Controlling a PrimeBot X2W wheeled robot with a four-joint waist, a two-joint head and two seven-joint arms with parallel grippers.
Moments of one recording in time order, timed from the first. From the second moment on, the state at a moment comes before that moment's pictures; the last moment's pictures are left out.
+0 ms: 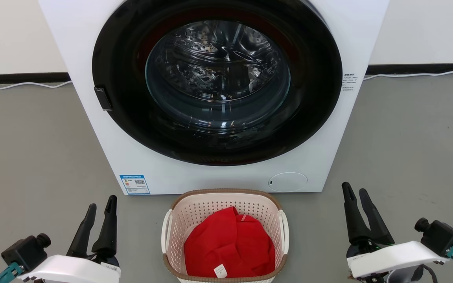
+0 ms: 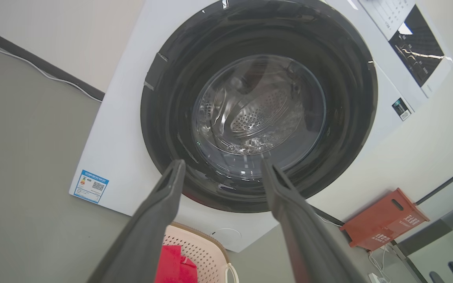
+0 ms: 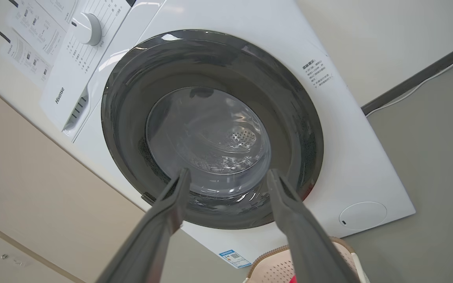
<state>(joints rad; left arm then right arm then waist) 0.03 0.15 -0.02 0.11 -0.81 -0.12 -0.11 0.00 -0.04 0.06 0.11 0.74 0.13 -0.11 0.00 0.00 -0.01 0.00</state>
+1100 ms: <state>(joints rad) 0.05 0.18 -0.04 0.05 -0.46 -0.12 -0.21 0.02 -0.04 0.09 0.04 0.33 0.13 -0.21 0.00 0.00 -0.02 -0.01</state>
